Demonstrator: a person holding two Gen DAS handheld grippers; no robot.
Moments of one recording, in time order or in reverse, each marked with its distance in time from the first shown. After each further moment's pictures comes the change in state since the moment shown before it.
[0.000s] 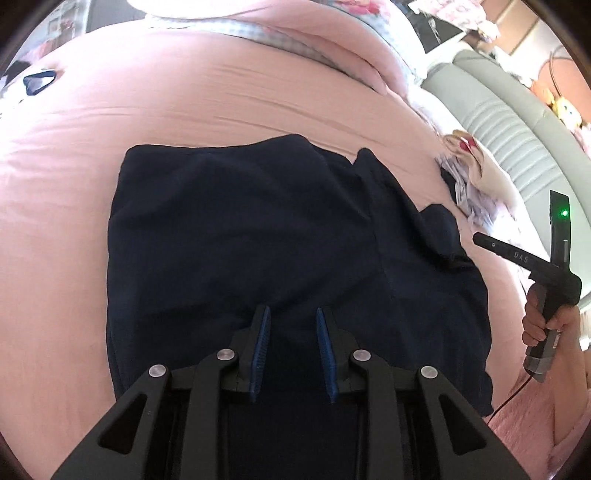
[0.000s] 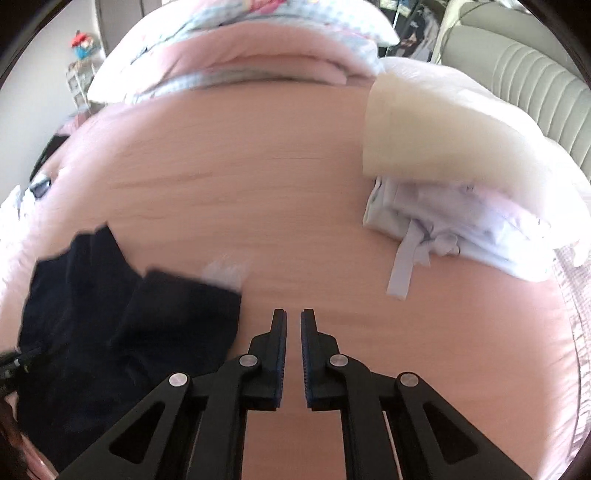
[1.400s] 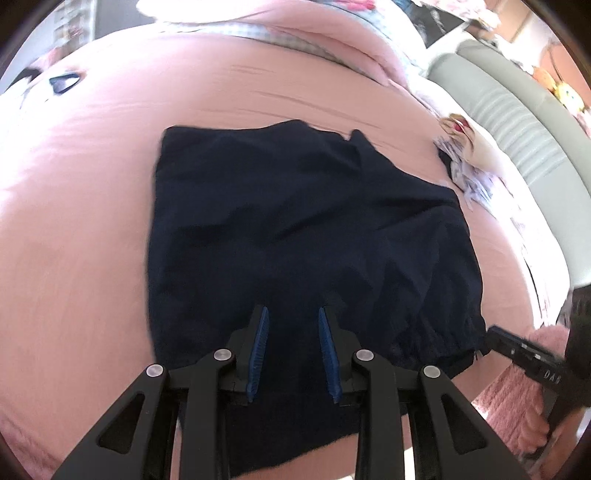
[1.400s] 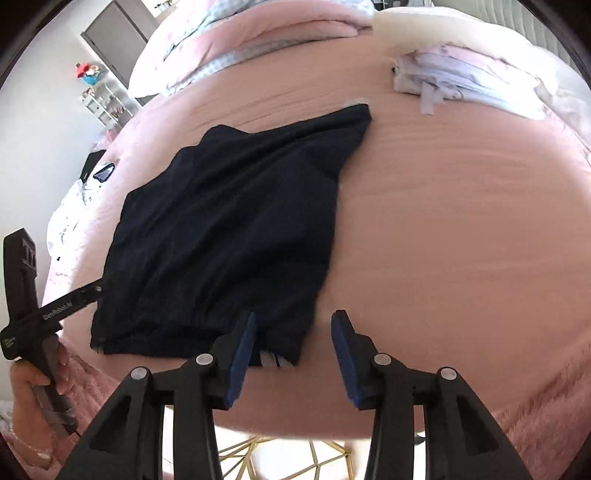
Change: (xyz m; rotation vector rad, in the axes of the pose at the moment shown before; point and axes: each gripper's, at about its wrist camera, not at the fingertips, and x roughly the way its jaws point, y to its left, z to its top) left arm -0.067 0.009 -0.055 -0.036 0.006 0.070; right arm -0.100 -0.064 -0.181 0.147 0.097 0.146
